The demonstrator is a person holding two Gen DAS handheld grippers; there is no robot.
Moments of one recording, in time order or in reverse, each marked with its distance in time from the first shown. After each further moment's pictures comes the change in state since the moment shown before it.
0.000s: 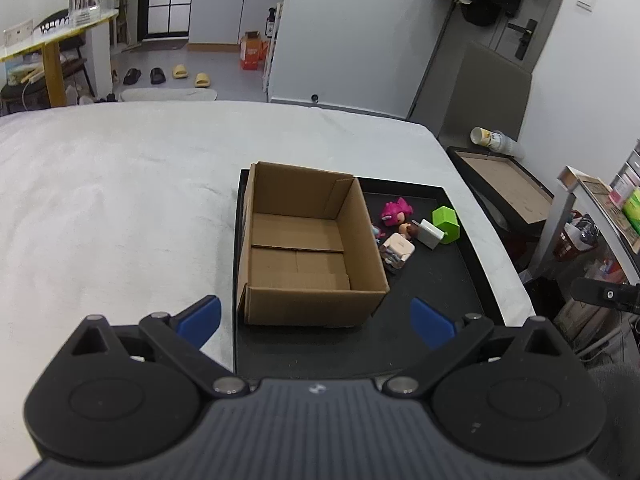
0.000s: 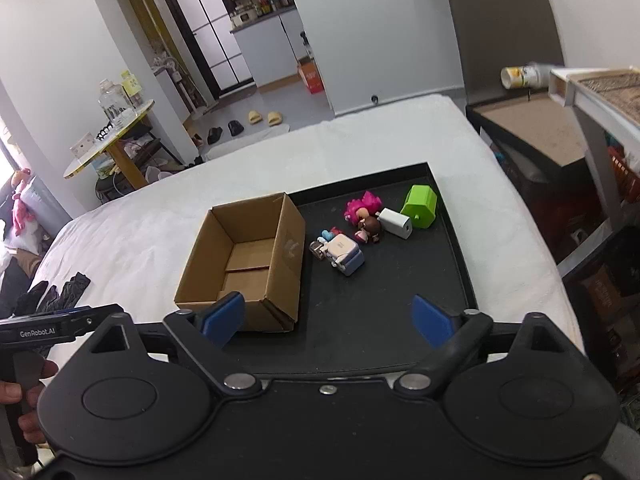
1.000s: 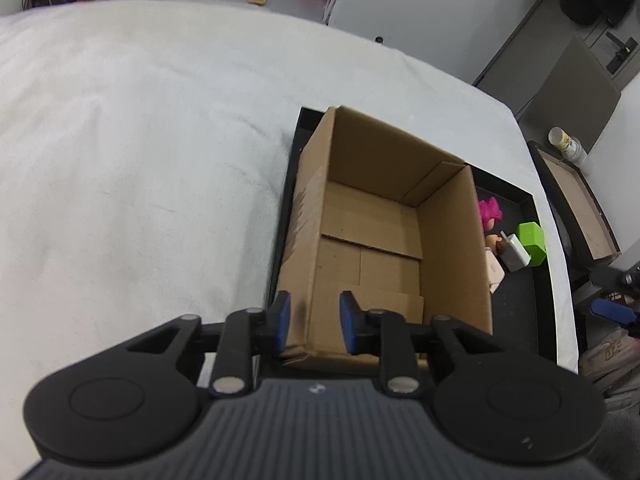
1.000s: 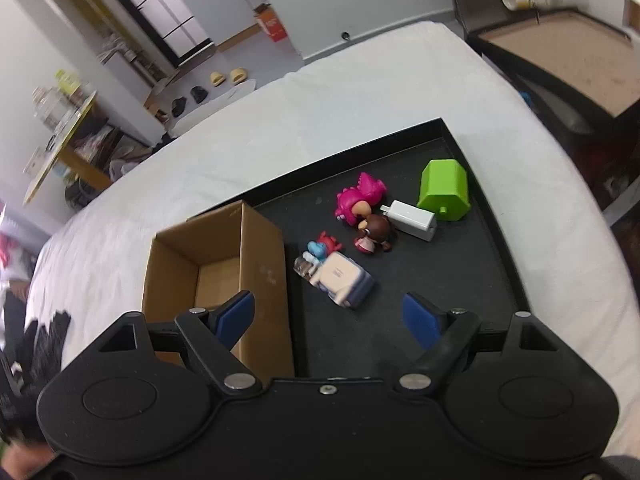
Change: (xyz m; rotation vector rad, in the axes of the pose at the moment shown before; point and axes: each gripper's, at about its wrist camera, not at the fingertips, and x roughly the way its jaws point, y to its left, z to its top) left arm 0.141 0.069 0.035 -0.229 0.219 0.042; right arm 0.154 -0.017 0.070 0.183 0.193 -0.020
